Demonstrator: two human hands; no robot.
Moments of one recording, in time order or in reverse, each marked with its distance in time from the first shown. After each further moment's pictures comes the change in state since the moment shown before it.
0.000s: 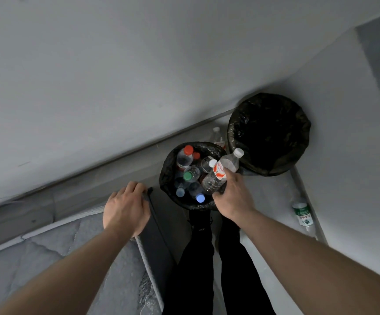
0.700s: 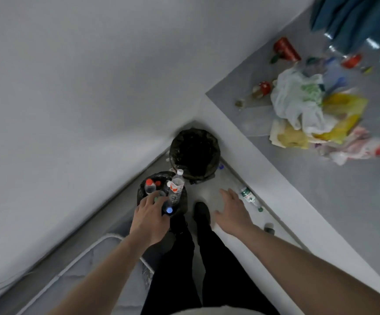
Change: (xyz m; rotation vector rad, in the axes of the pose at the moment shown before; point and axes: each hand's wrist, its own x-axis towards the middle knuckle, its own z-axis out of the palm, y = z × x) left_hand -0.117 0.171 -0.232 -0.125 -0.286 0.317; right_hand -0.249 0.046 -0.195 0.198 0.070 0.177
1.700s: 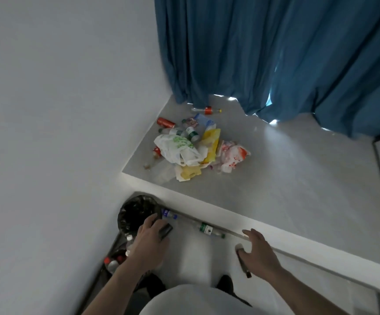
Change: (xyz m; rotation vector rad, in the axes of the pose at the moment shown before) left_hand -0.149 0.307 0.023 0.190 0.055 0.357; right_hand -0.240 0.319 -0.099 0.448 0.369 0.166
